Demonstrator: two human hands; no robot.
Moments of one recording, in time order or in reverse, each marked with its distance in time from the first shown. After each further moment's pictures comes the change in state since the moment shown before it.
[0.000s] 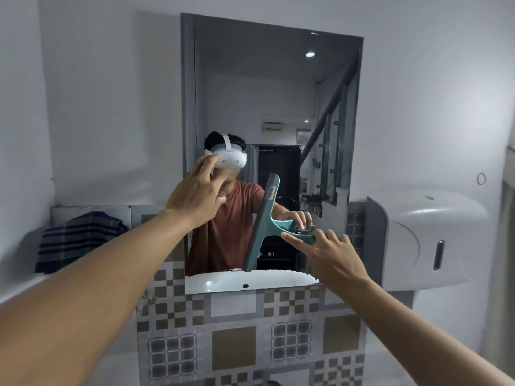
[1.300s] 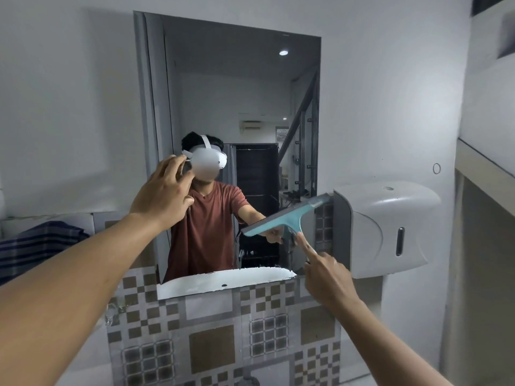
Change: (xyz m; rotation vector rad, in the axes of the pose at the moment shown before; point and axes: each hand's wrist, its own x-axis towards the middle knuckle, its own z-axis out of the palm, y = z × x) left_hand 0.000 0.011 -0.010 0.044 -0.034 -0.029; right_hand -0.051 0.015 0.036 0.339 -0.113 0.457
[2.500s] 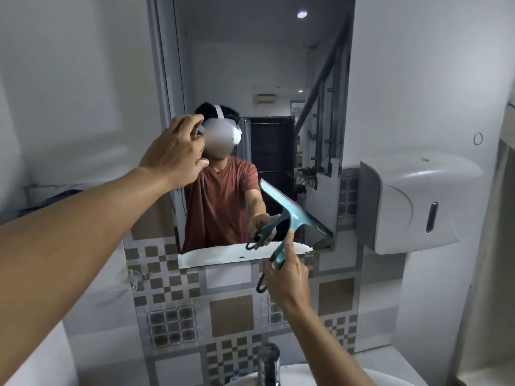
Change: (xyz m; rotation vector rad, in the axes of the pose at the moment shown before) left_hand 0.016 -0.027 0.001 0.081 0.024 0.098; right_hand -0.038 -0.111 0.061 0.861 -0.038 0.268
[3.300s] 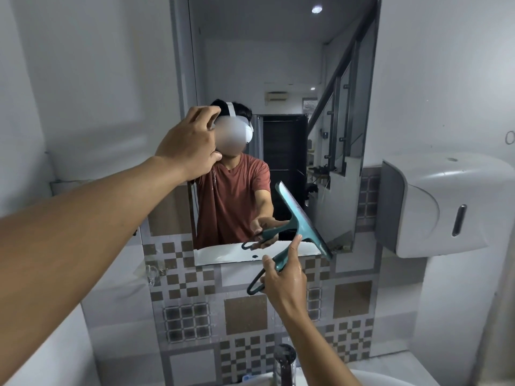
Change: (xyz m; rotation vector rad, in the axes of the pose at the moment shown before) left_hand 0.006 -0.011 -0.004 0.008 -0.036 -0.021; right_hand -0.011 -0.009 0.039 0.197 0.003 0.027
